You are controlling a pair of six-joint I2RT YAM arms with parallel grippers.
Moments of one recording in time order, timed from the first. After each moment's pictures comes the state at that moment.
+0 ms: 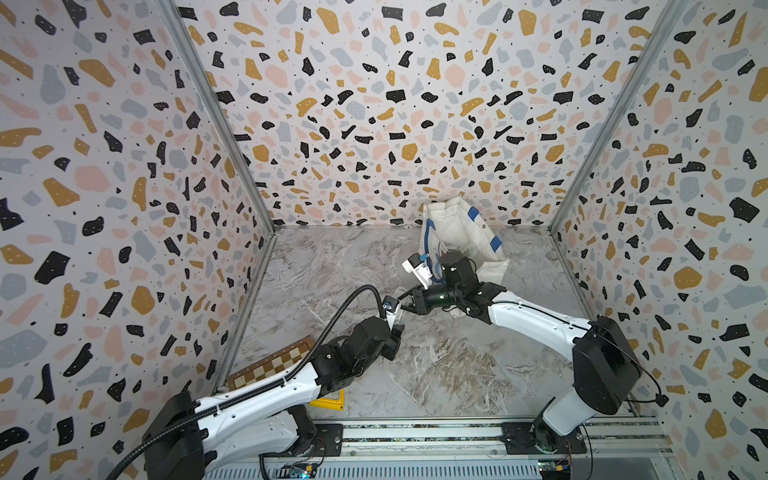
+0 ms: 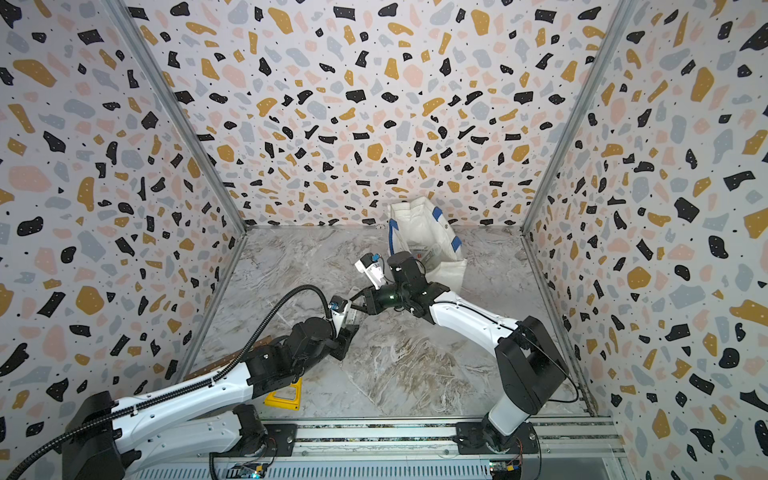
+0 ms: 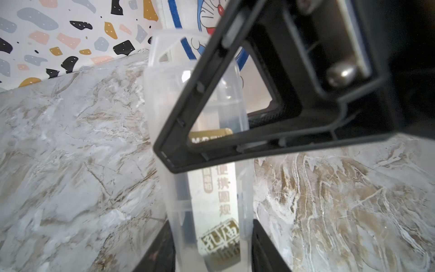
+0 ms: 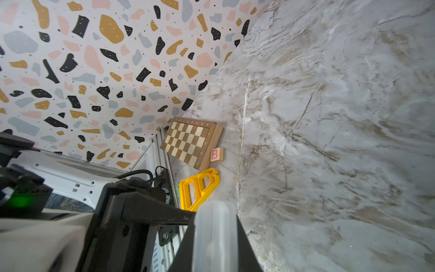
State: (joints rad) left arm -0.94 1.02 0.61 -0.16 -0.34 -0.25; right arm 0.72 1.61 1.15 -0.07 -0.71 0.38
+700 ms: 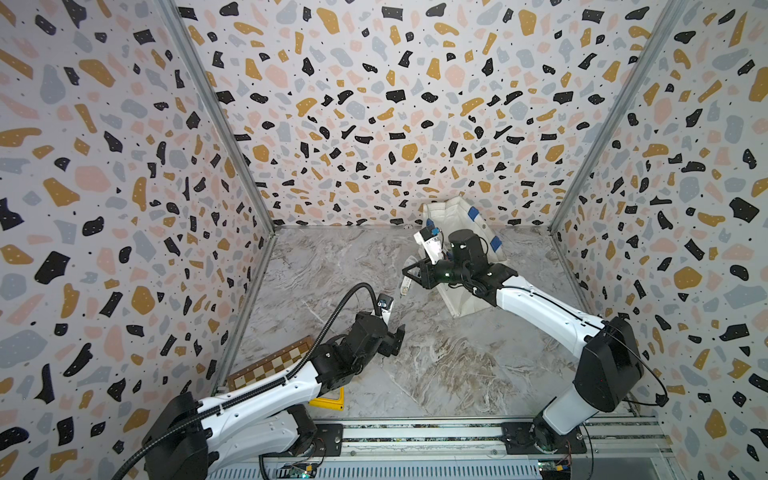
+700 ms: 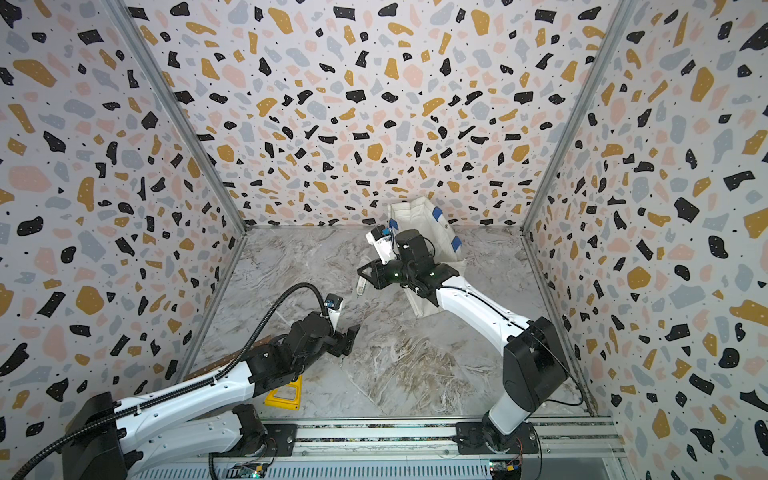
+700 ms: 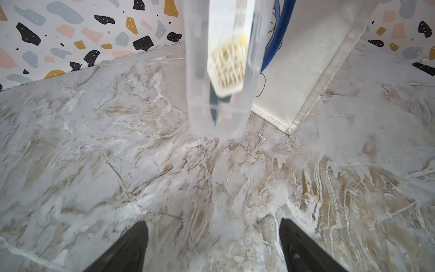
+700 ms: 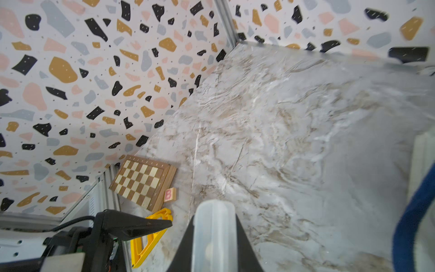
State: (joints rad) left arm -0.90 1.03 0.59 -0.14 -0.36 -0.24; right arm 0.63 1.61 1.35 -0.19 -0.47 0.25
